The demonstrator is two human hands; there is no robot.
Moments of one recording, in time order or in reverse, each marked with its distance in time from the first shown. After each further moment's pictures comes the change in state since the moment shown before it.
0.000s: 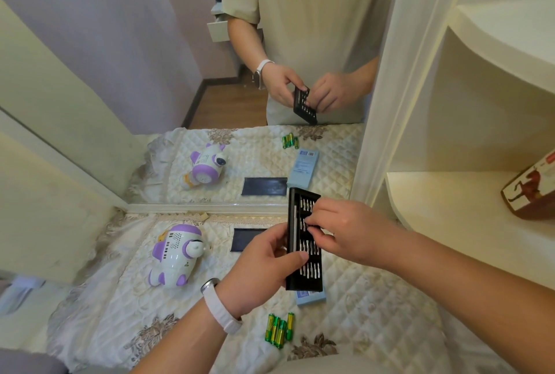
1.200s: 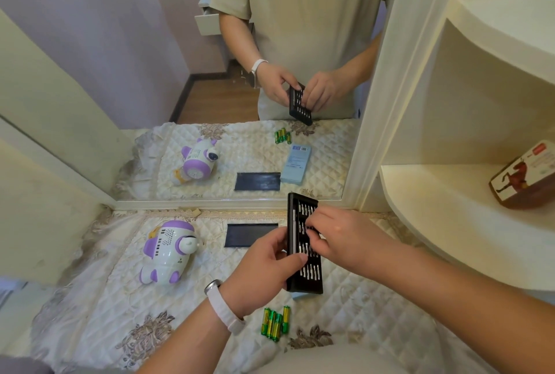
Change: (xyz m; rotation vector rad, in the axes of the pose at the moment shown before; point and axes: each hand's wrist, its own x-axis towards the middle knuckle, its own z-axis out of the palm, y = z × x) left_hand -0.002 -0.016 0.002 0.042 -0.010 -0.042; right_hand -0.015 -0.015 0.023 -0.079 -0.011 0.161
